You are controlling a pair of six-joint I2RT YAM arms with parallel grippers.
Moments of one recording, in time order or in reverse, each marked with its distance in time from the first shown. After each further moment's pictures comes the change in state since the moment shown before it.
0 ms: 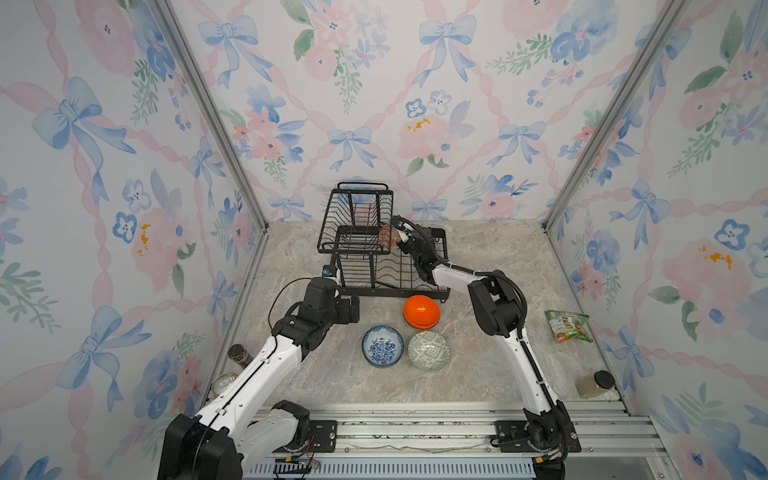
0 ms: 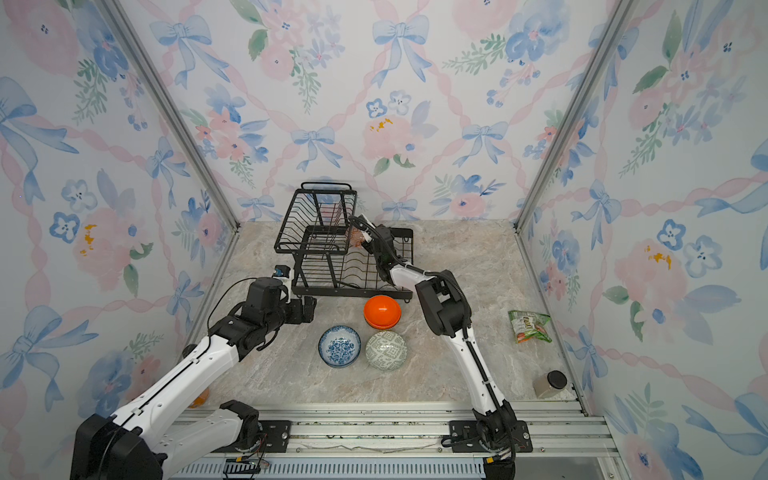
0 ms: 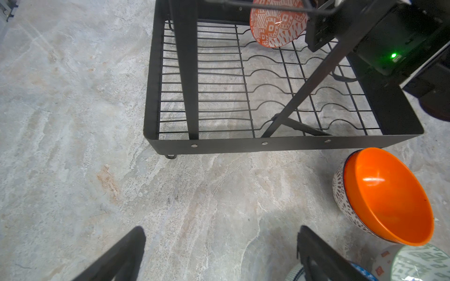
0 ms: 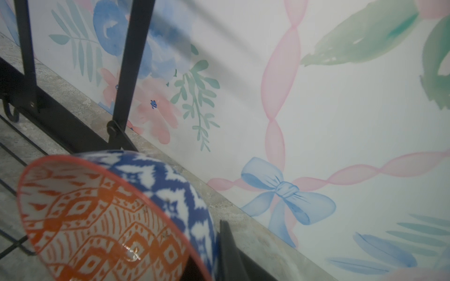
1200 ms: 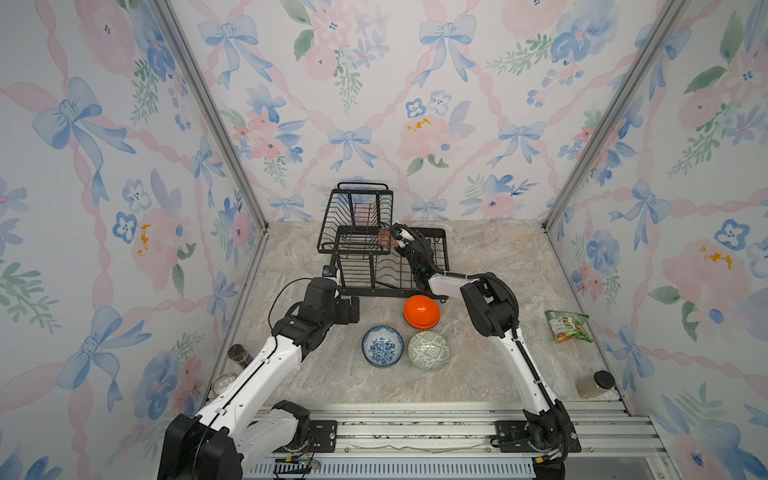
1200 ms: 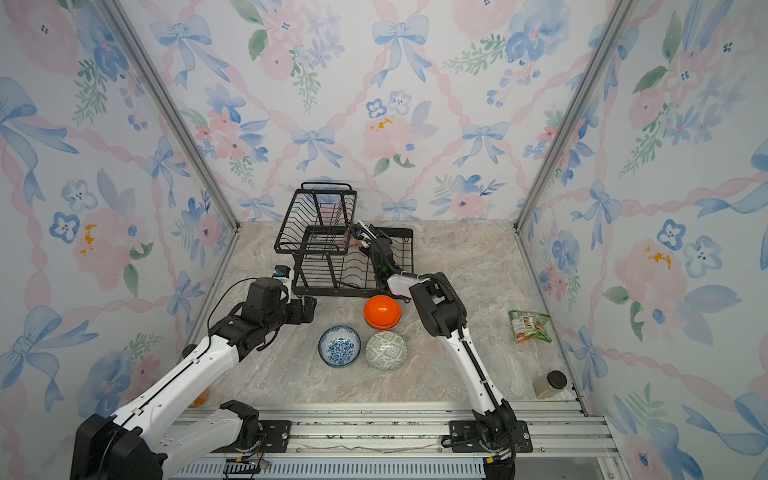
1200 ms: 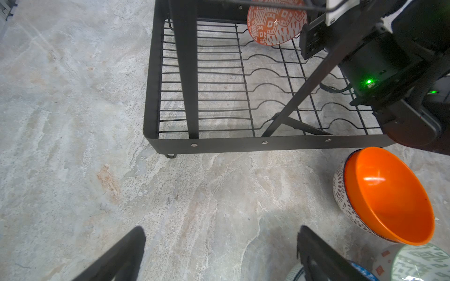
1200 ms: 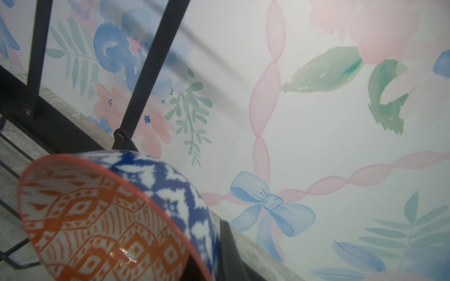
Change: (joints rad) left arm 0.000 0.000 -0.002 0.000 0.001 0.000; right arm 0.024 0.048 -0.060 0.278 0.038 -0.109
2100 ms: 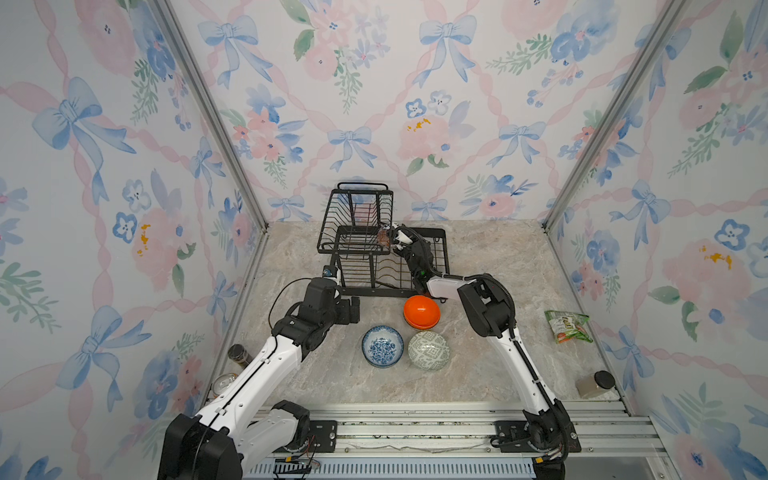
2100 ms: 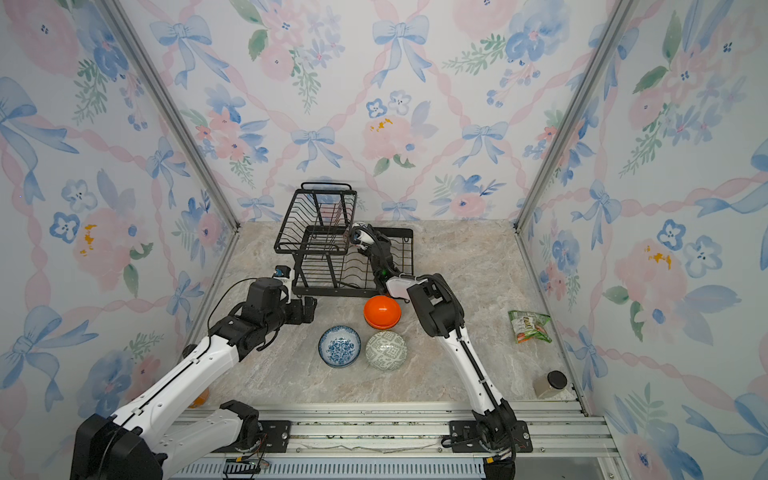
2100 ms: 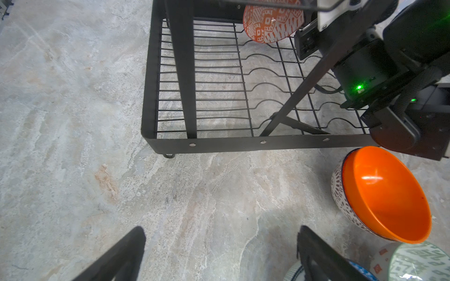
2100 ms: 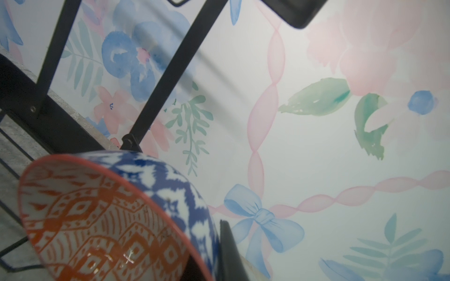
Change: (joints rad) left arm 0.000 0.000 0.000 0.000 0.007 0.000; right arm 0.008 0.032 0.006 0.092 -0.019 -0.125
